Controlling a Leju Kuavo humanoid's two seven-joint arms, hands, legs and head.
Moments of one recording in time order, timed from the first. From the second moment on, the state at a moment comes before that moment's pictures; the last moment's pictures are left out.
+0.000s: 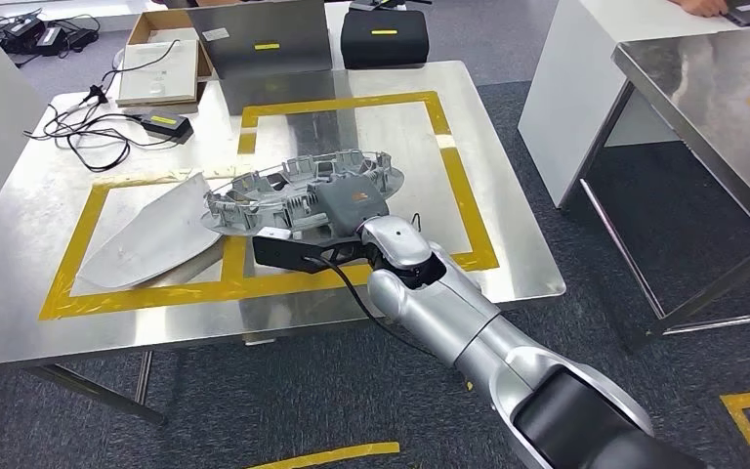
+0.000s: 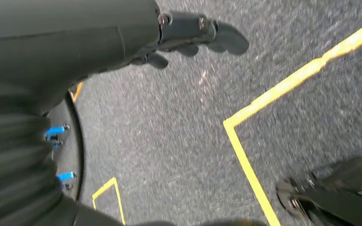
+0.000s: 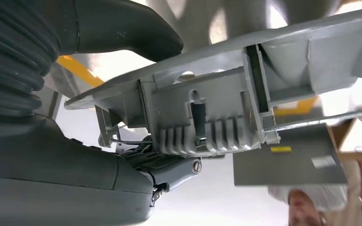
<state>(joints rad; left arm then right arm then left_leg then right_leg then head) -0.13 -0.13 0.67 -0.19 -1.23 0.04 0.12 -0.79 0.18 0.71 -0.83 0.96 0.08 0.15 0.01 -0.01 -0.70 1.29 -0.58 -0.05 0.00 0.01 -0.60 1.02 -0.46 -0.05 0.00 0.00</state>
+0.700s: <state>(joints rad) -0.15 -0.14 0.66 -0.19 -1.27 0.00 0.14 -0.92 0.24 0.69 -0.47 0.96 0.09 0.17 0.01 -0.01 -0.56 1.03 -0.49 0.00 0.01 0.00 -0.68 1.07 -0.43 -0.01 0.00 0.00</state>
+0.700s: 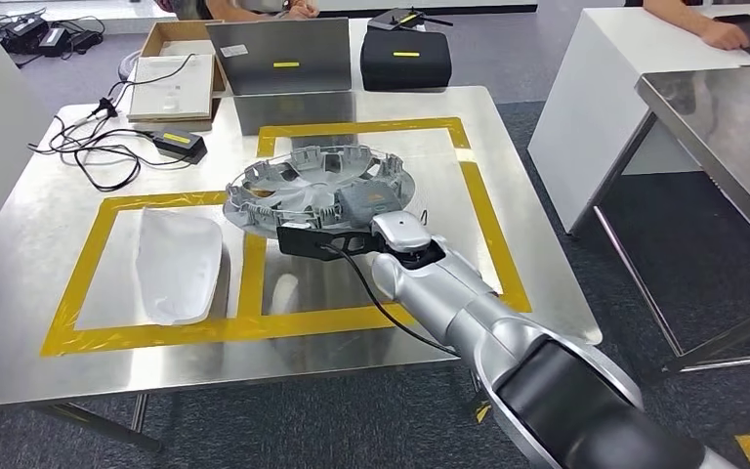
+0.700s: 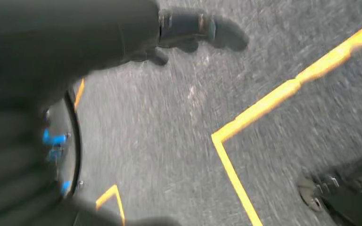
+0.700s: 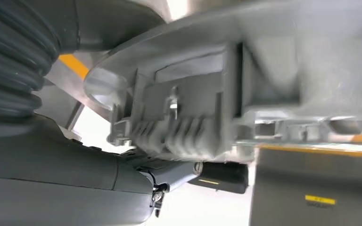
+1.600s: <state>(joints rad) -0.14 -0.14 0.65 -0.19 -1.25 0.03 0.15 -0.85 0.15 0.55 -0.76 0.87 -0.04 -0.01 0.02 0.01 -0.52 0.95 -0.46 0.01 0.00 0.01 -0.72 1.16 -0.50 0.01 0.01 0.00</state>
